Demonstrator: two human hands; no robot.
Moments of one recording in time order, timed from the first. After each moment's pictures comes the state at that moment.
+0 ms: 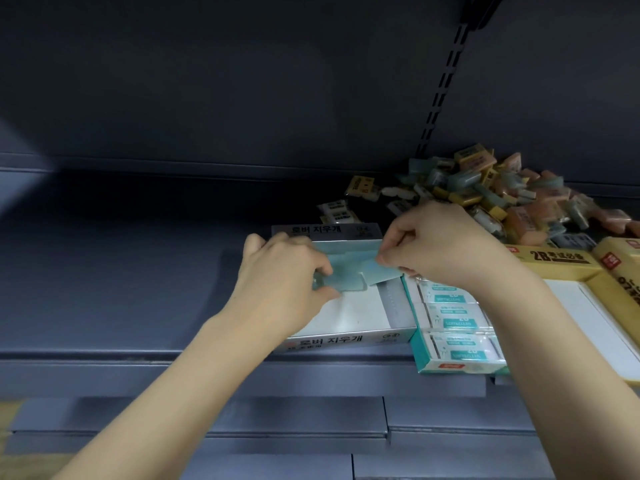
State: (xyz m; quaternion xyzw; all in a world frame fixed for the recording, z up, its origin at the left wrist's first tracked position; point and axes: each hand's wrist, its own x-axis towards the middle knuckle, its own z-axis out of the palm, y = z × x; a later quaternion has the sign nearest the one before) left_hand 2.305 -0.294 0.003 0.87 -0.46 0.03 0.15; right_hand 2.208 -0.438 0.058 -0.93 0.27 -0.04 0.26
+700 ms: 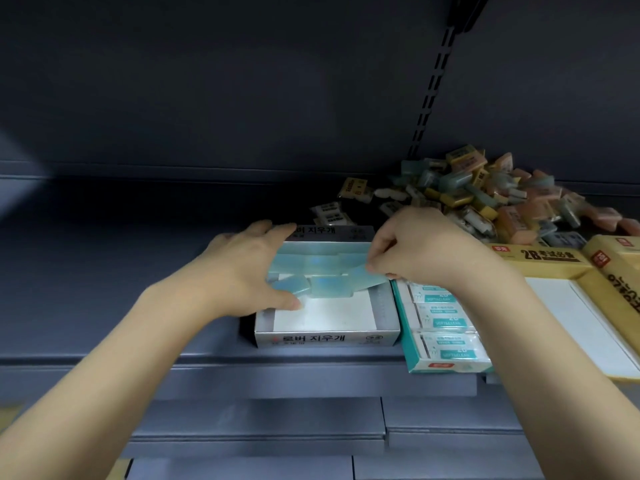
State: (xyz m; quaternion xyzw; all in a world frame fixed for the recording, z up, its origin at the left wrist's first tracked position) left_hand 2.336 -0.277 0.028 0.88 -0.47 -0.11 0.06; right_hand 2.214 -0.438 0.059 -0.94 0.26 0.02 0.21
